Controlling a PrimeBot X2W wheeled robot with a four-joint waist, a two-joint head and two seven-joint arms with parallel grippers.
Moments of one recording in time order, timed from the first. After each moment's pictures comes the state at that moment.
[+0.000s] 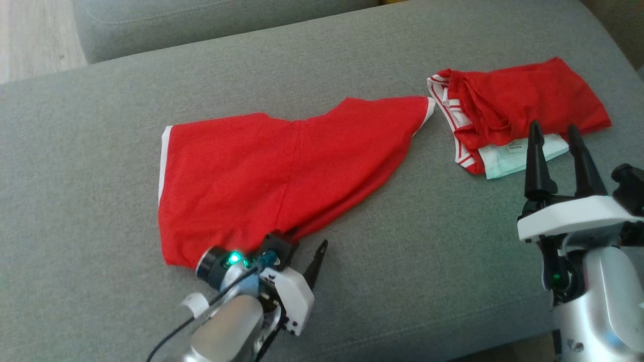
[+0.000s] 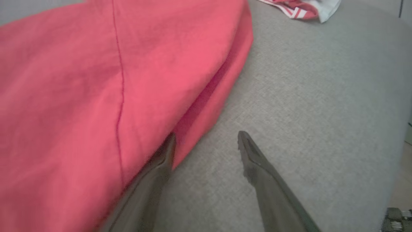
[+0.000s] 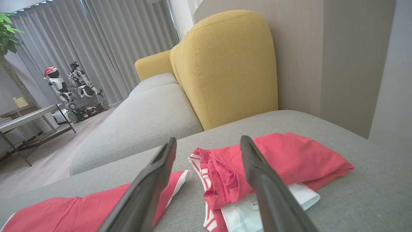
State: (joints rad) left arm -0.44 0.04 -0.86 0.79 -0.35 0.05 -0.23; right arm -0.26 -0.05 -0.09 0.23 0.29 0.13 -0.05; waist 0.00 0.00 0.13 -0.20
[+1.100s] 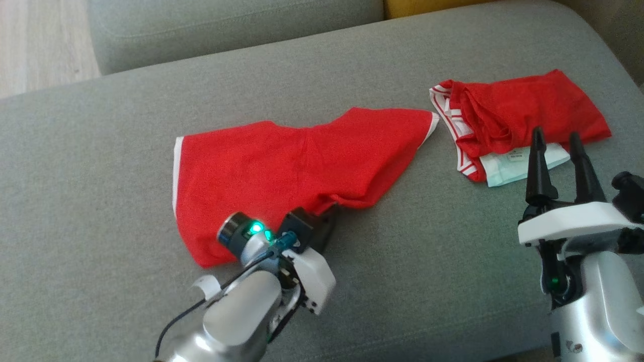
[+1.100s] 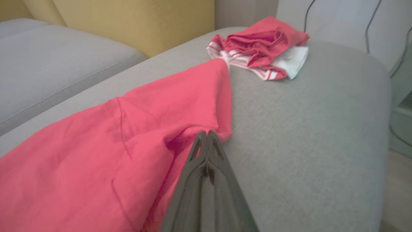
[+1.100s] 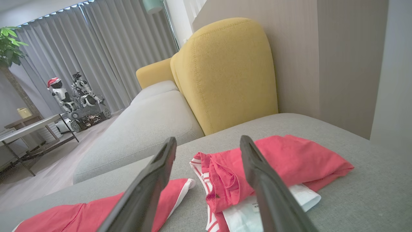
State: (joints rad) left arm -0.53 0.04 -0.92 0.71 -0.34 0.04 -0.25; right arm -0.26 -0.05 -0.09 0.28 0.30 0.13 -0.09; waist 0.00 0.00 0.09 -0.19
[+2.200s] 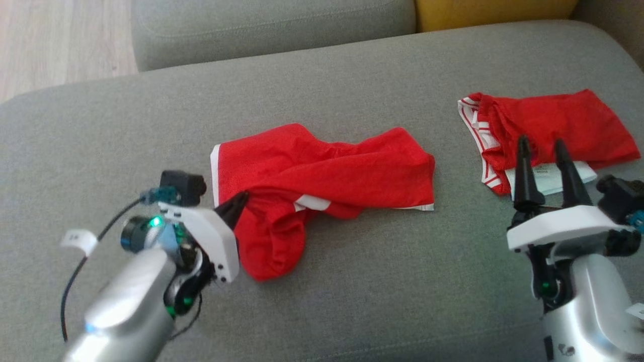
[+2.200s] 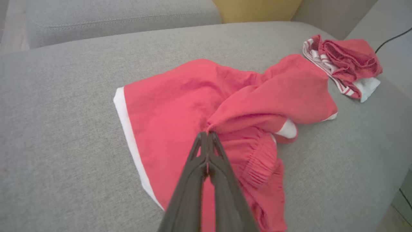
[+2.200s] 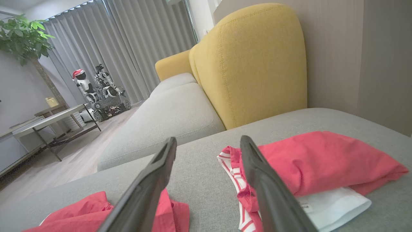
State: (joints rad) left arm -0.44 0.31 -0.70 0.47 -0.70 -0.03 0.07; right arm -0.25 -0.05 -0.07 0.31 0.31 0.13 -0.09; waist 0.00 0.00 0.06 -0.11
